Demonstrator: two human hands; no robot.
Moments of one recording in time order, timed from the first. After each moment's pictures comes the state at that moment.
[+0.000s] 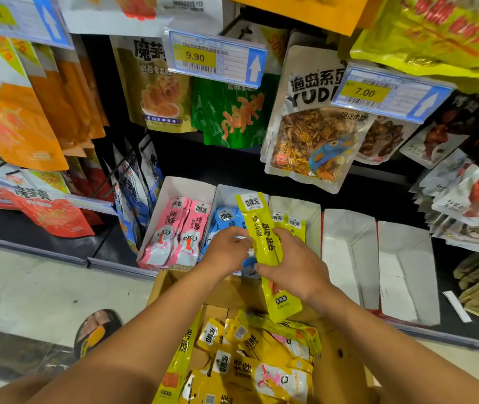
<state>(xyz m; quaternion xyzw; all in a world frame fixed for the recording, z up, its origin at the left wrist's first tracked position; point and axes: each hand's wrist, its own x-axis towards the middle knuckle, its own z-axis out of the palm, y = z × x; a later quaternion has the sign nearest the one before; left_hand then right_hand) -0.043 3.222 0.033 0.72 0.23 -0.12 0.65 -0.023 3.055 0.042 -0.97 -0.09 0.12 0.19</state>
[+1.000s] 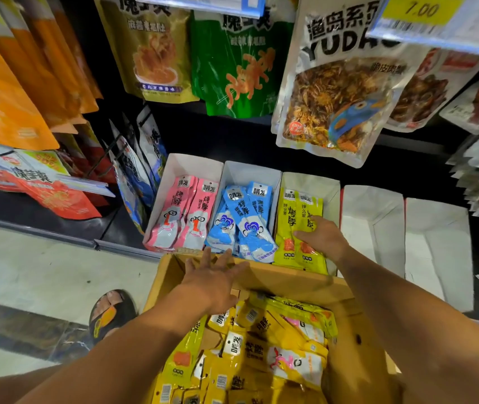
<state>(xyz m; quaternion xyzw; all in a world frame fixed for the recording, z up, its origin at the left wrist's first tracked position) -0.090 3.244 -0.029 0.93 -0.02 -0.37 0.06 0.095 2.992 -0.097 -0.95 0.03 0.22 0.23</state>
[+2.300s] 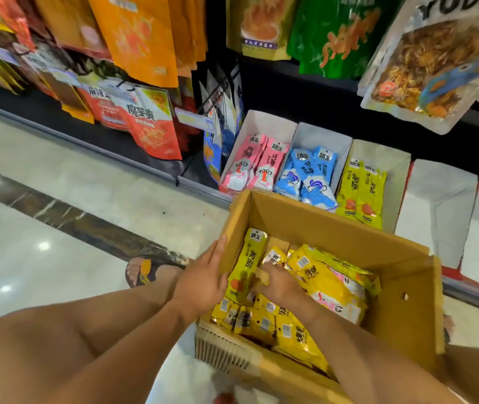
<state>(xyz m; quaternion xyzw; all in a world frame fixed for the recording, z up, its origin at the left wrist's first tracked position) -0.318 3.331 -0.094 0.95 0.14 -0.10 0.25 -0.196 3.135 -0.157 -0.89 -0.19 0.39 0.14</state>
